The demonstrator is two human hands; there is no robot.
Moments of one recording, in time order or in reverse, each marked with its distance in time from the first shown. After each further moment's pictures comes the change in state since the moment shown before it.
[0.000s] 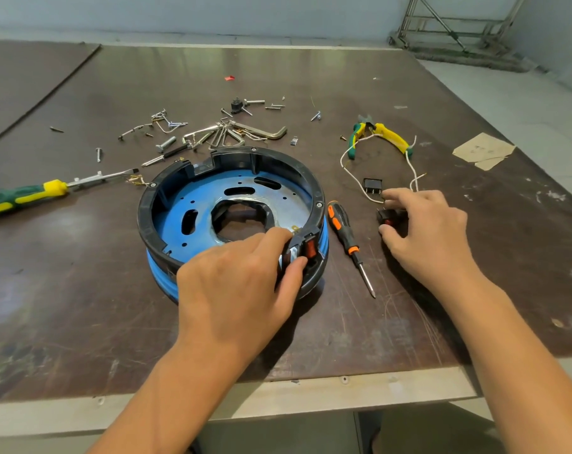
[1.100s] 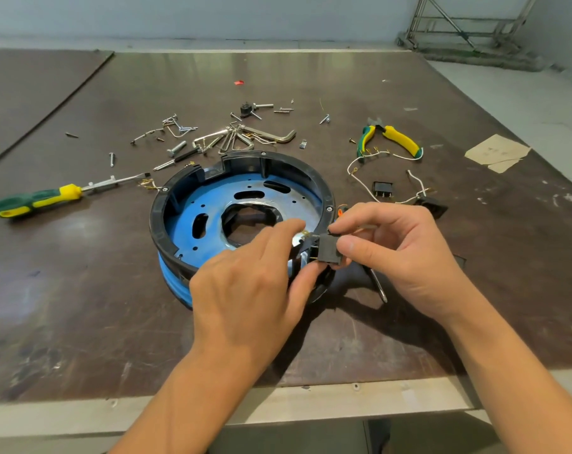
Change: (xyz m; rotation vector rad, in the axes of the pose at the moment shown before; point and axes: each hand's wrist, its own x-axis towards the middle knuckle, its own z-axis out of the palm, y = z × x) left_hand -0.002 0.000 0.006 -0.033 0.134 0.028; right_hand -0.019 -0.048 -0.005 1.257 -0.349 -0.320
